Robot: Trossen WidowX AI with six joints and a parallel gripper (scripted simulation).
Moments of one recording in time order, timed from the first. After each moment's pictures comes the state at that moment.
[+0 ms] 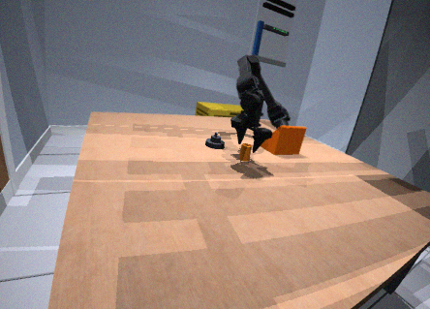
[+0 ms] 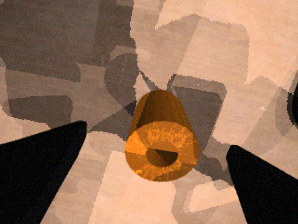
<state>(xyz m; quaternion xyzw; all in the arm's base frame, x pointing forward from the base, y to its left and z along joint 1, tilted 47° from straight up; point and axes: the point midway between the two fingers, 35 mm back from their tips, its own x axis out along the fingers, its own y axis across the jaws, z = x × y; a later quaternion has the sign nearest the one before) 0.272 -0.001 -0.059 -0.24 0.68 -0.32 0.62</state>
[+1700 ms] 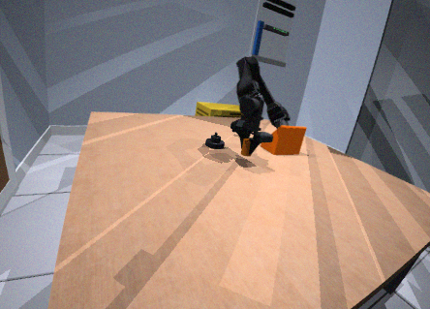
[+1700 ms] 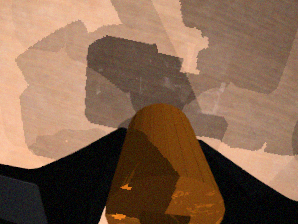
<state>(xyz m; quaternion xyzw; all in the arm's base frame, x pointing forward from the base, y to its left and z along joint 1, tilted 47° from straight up) 0.272 -0.008 -0.073 -0.25 0.69 -0.29 0.62</state>
